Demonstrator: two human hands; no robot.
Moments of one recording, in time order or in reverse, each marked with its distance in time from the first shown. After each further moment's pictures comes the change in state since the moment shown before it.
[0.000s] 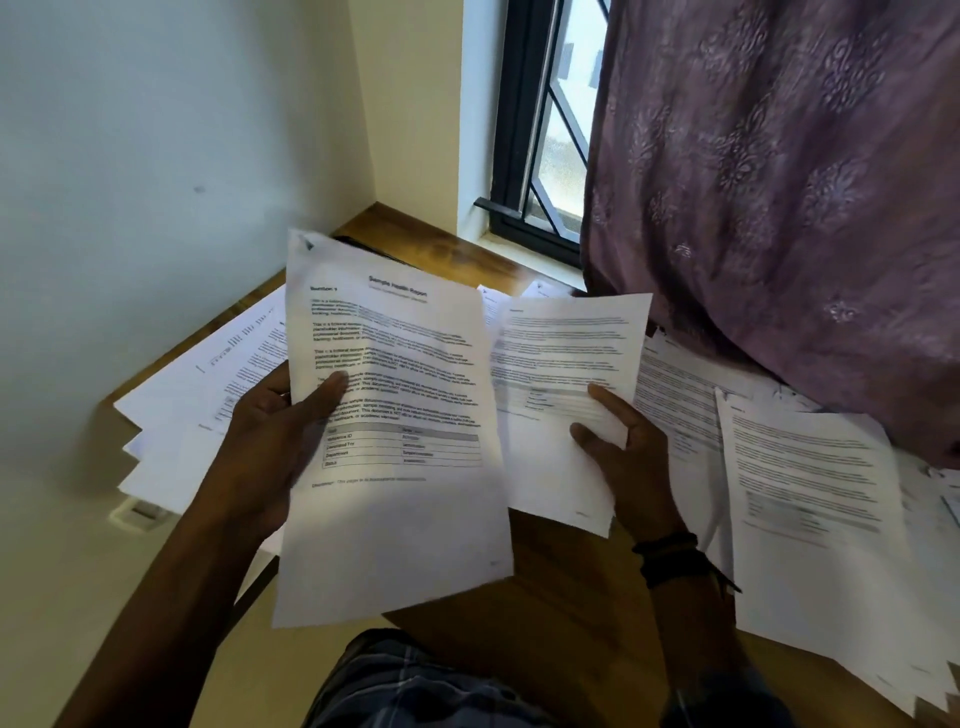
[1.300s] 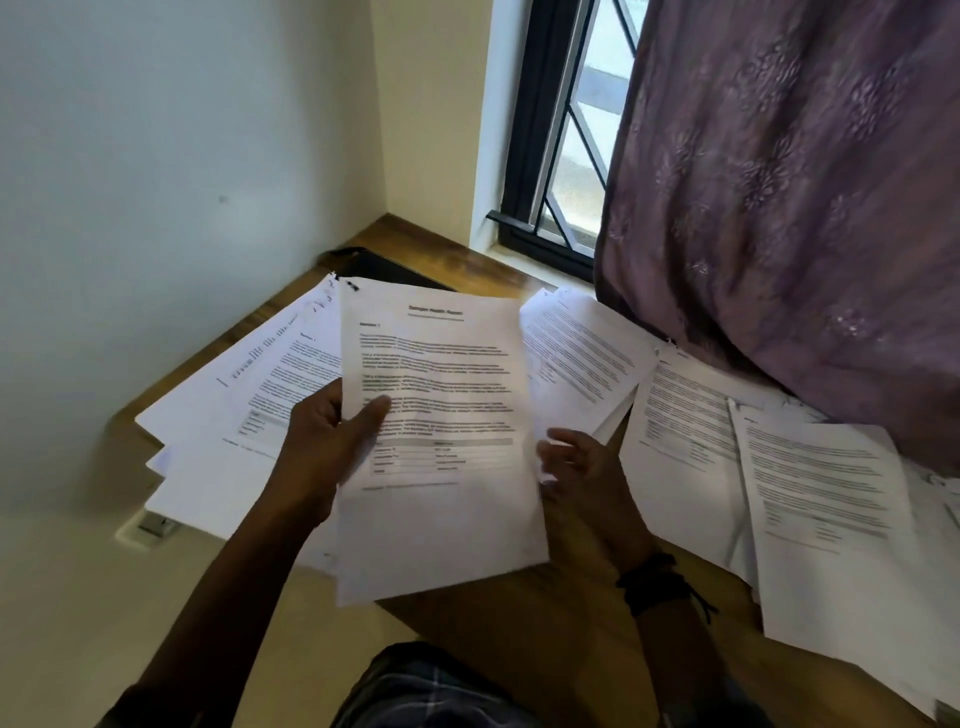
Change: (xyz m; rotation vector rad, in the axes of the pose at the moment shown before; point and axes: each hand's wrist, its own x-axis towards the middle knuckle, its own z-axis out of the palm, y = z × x) left_hand 0.038 -0.023 -0.020 0.227 -0.005 0.044; right_hand -0.027 -0.024 0.062 -0.004 -0.180 0.239
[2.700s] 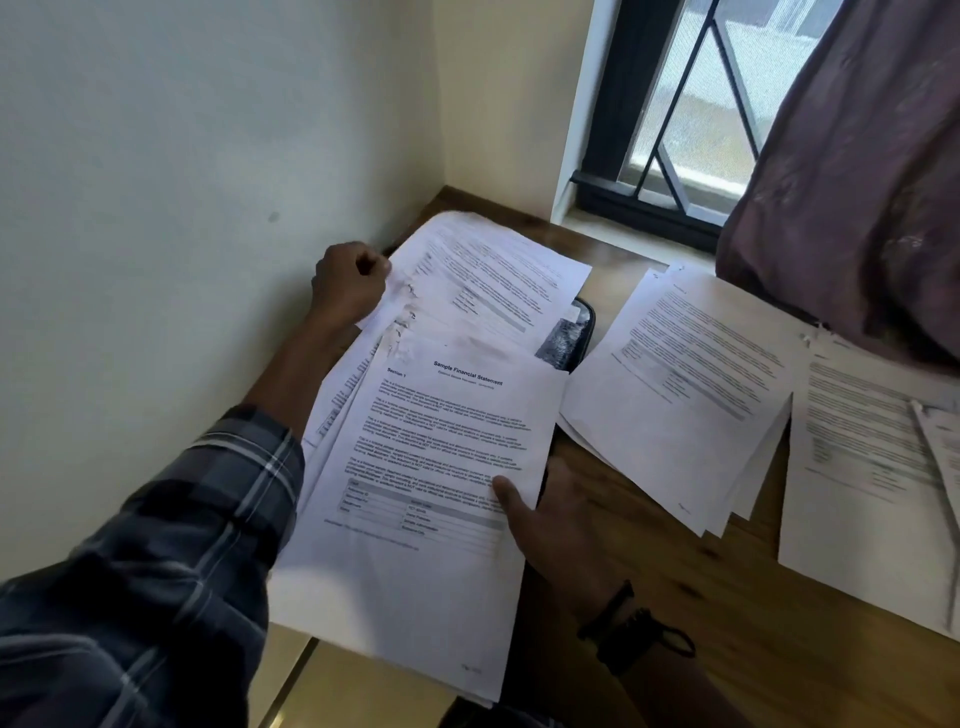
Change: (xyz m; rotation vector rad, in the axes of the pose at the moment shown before) left_hand 0.295 0.016 -0.089 0.733 0.167 0.154; right_hand 0.048 -0.014 0.192 0.003 0.043 0.067
